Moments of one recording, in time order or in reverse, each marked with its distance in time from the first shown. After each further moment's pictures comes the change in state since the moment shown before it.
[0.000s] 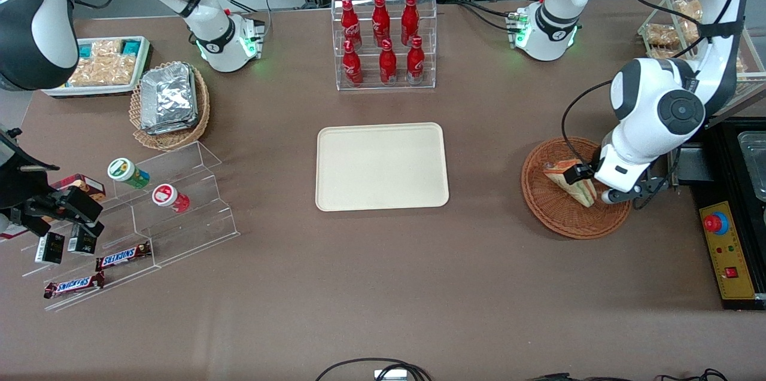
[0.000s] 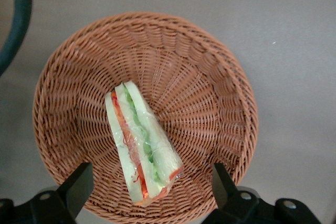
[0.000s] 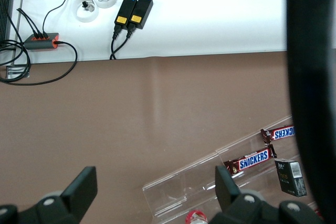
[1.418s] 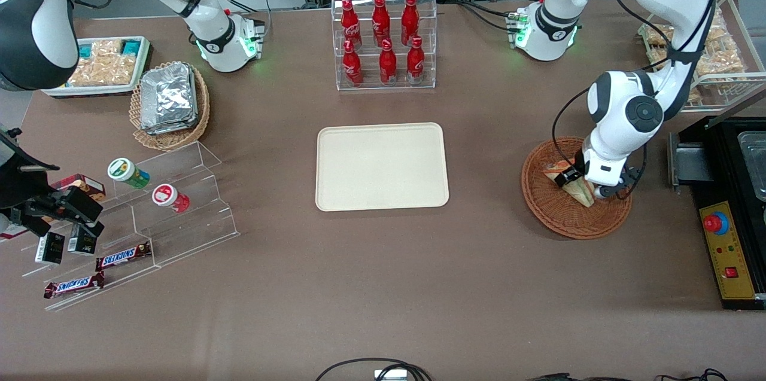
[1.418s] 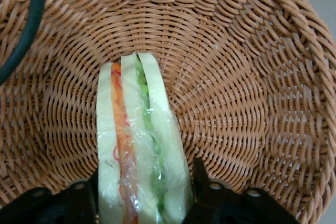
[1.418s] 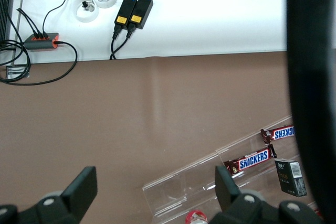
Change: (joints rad) arm 0.002 0.098 0.033 -0.223 0.000 0.393 -0.228
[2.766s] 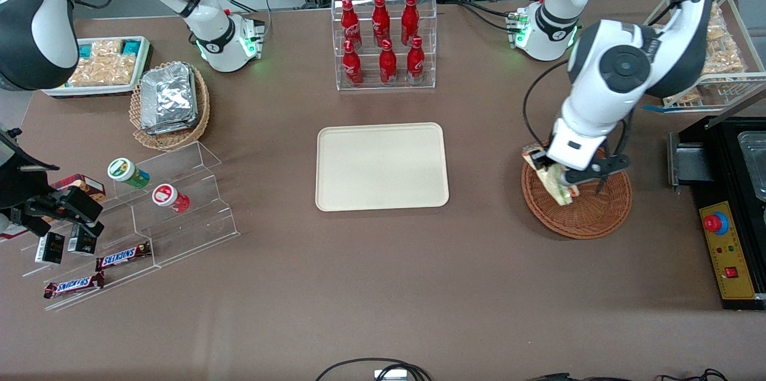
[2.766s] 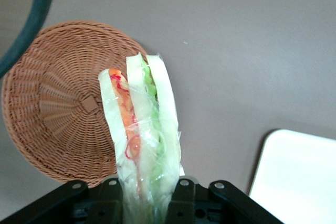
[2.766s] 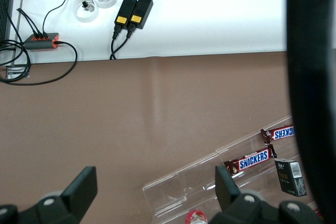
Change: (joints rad) arm -0.023 -0.174 -0.276 0.357 0.036 -0.540 0.010
